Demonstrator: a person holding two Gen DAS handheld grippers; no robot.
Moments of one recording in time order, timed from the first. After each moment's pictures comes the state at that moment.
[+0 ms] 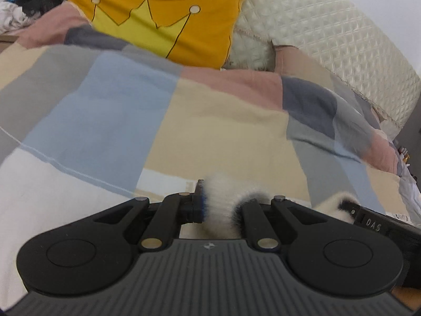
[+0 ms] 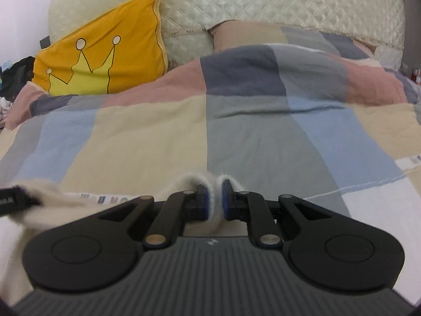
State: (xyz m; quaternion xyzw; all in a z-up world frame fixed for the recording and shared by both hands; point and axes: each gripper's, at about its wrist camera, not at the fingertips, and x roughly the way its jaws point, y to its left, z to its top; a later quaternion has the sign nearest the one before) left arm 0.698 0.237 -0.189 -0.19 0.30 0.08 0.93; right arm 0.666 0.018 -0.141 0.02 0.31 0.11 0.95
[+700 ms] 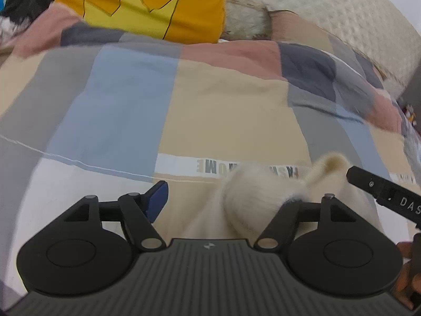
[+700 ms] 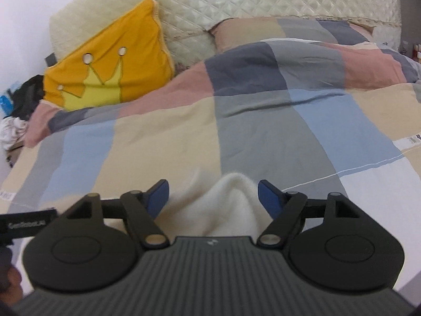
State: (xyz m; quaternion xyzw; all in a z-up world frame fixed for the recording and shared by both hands) left arm 0.680 0.238 -0.135 -0.12 0.39 0.06 0.91; right arm 0.650 0.009 -0.115 0.07 0.33 0.14 0.93
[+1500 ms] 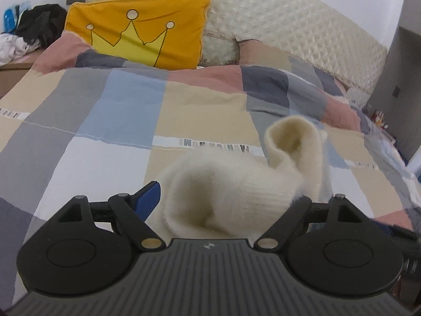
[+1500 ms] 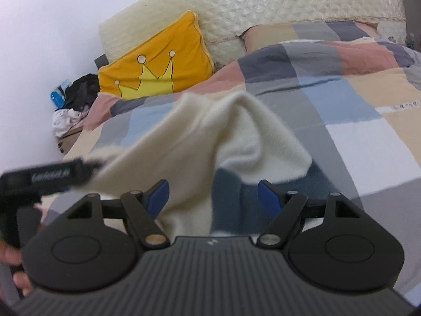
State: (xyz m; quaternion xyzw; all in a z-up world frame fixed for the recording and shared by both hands) left arm 0.523 0.184 -0.084 -0.12 0.32 0.04 0.94; right arm 0.487 -0.037 -0.089 0.10 0.32 0.22 0.92
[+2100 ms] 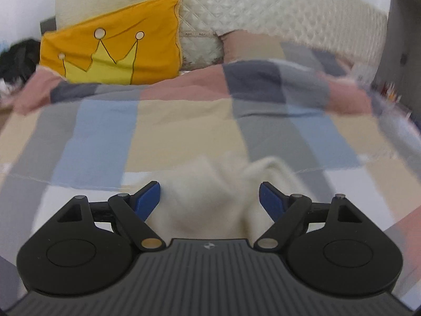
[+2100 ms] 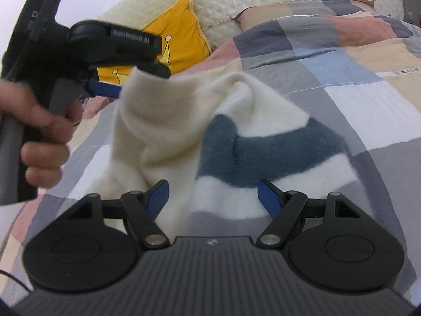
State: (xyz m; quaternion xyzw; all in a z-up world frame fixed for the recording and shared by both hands) left arm 0.621 0.121 -0.065 -0.05 0.34 0.04 0.94; right arm 0.475 -0.049 -0.146 0.12 0.33 0.22 0.91
